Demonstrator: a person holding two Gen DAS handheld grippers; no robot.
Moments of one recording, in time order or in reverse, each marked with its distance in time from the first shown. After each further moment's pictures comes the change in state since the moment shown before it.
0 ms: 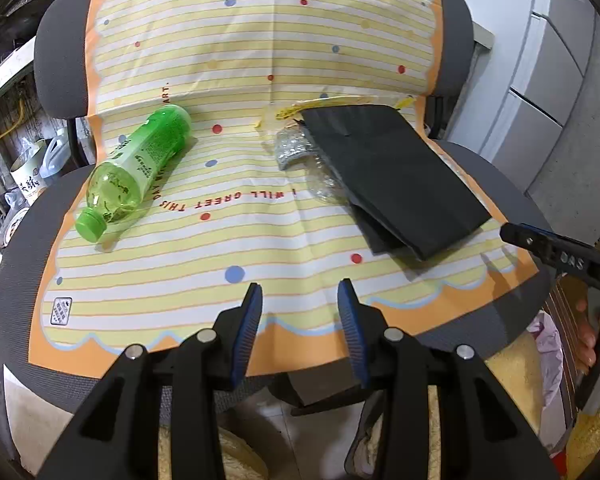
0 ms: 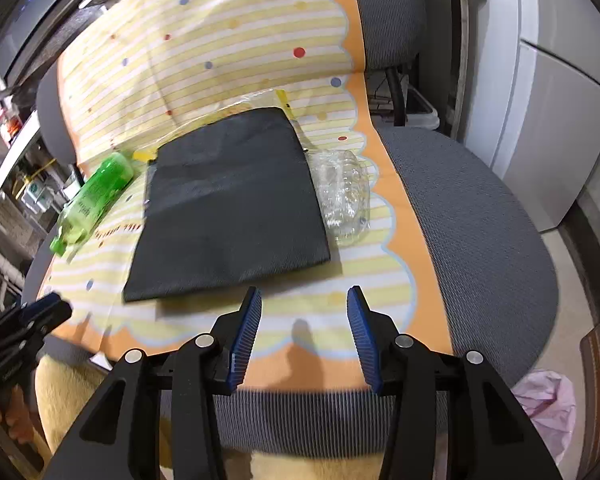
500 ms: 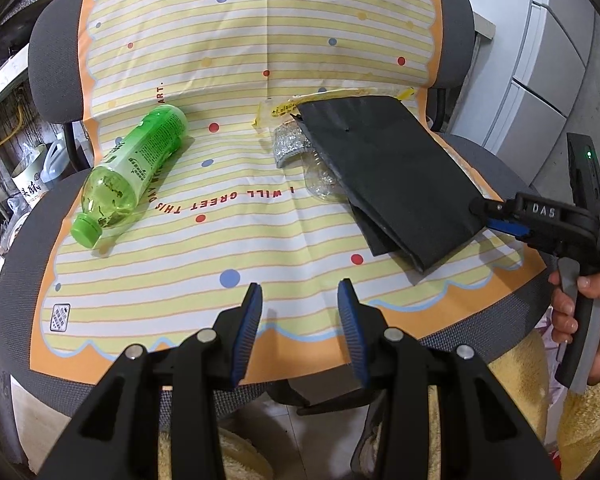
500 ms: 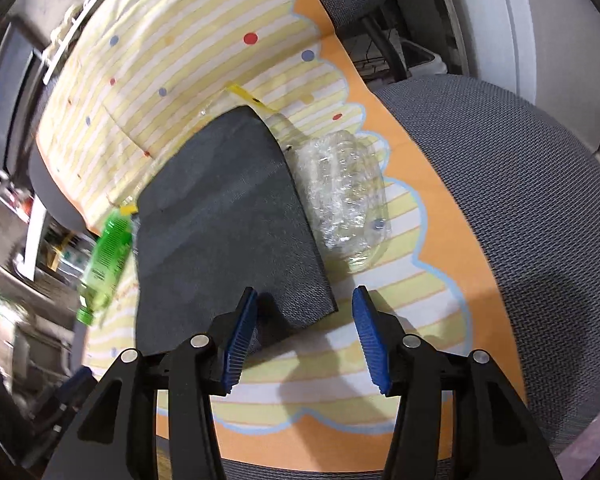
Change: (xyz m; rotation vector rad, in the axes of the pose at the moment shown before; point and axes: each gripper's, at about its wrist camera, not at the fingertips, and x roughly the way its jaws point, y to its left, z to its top) left arm 0.007 -0.009 0.003 0.025 0.016 0.019; right arm 0.048 -0.035 0.014 0.260 0.033 0.216
